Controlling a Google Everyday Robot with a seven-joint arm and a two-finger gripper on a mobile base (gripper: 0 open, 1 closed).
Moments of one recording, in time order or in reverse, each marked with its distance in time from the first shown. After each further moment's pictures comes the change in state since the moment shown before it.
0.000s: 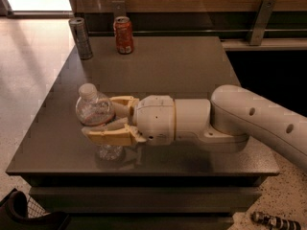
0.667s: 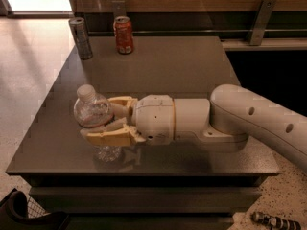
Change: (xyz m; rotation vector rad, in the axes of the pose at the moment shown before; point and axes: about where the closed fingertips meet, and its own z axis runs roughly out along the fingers) arm -0.002 0.001 0.001 -0.003 -0.003 -0.004
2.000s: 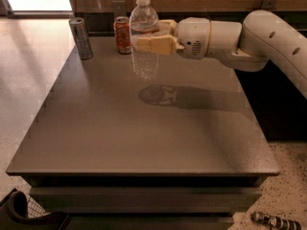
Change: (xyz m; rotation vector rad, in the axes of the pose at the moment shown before) arm -0.051 -0.211 -0.091 0.149 -0.021 0.060
